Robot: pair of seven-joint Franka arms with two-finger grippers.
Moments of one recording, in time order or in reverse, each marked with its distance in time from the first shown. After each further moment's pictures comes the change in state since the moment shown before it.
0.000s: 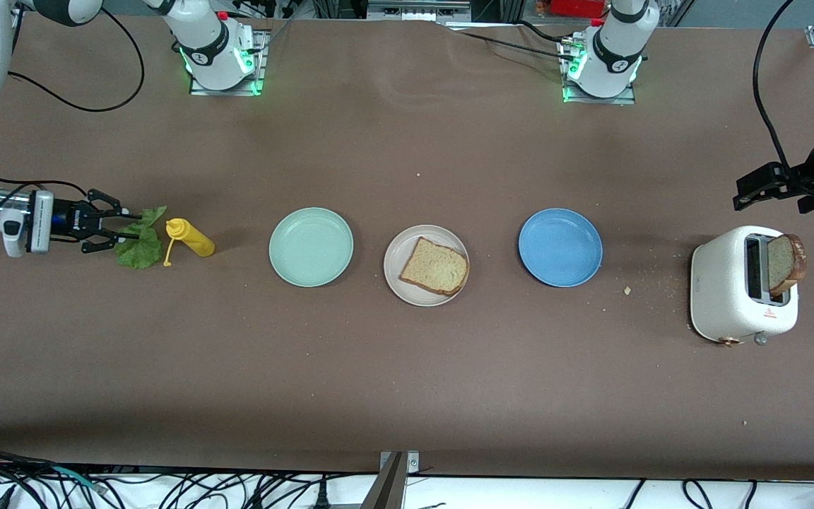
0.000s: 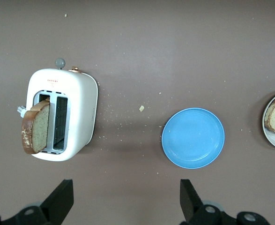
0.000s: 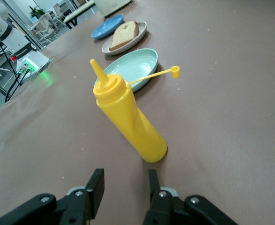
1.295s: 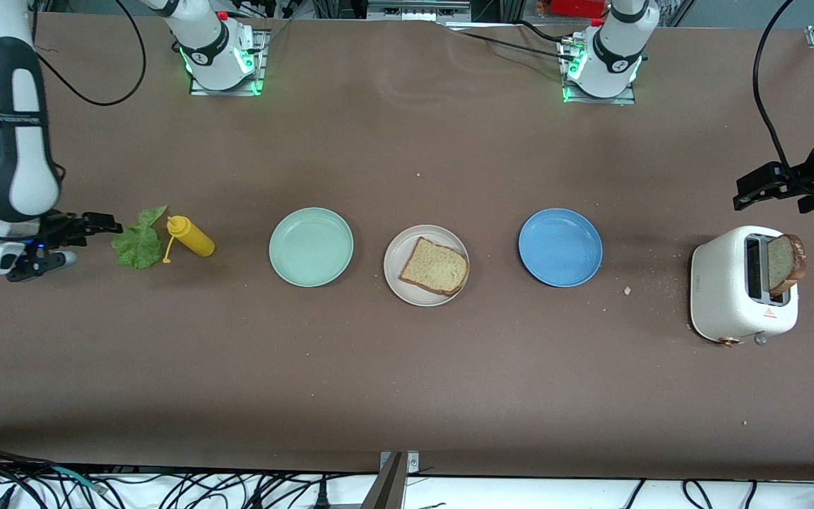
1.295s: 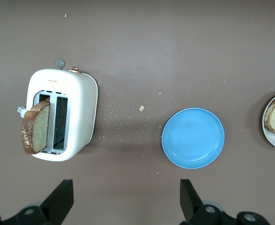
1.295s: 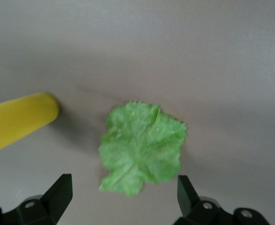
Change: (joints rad) left arm 0.000 0.000 0.000 0.000 0.000 0.000 0.000; right arm 0.171 -0.241 0.161 -0.140 -0.726 0.670 1.410
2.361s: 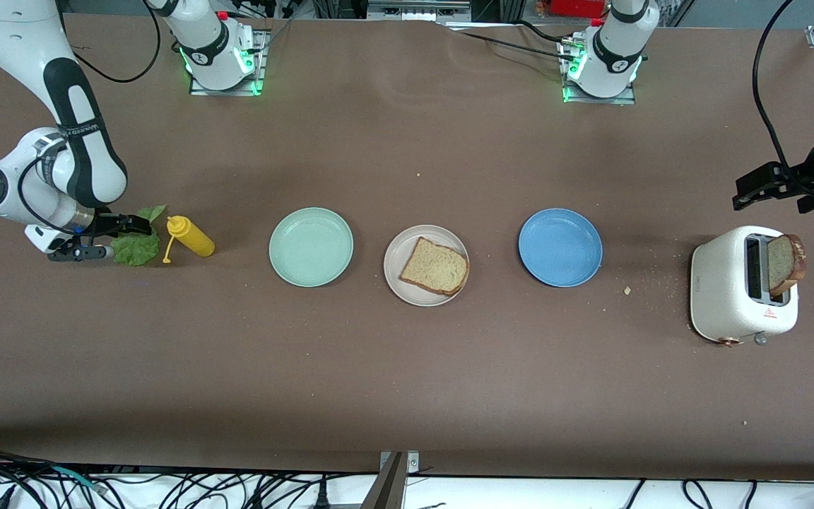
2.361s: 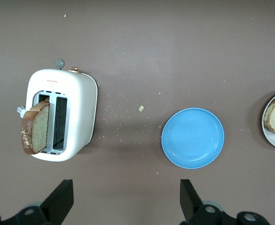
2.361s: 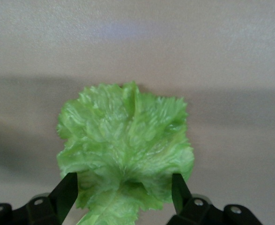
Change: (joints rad) left arm -0.001 0.000 -0.001 0.000 0.000 0.000 0.000; right arm -0.042 0.005 0.068 -0.245 -0.017 0.333 0.172
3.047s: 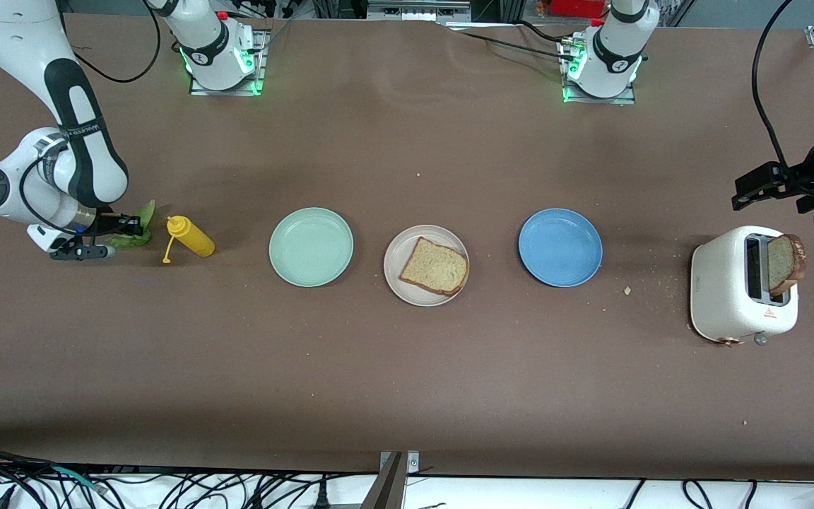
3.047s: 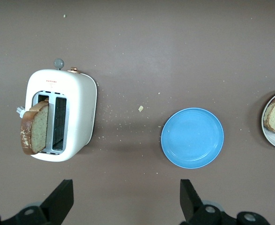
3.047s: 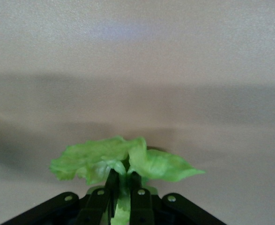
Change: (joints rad) left arm 0.000 0.000 -0.002 0.000 0.000 0.000 0.000; right arm -0.005 -0.003 0.006 0.001 0.000 -0.012 0.005
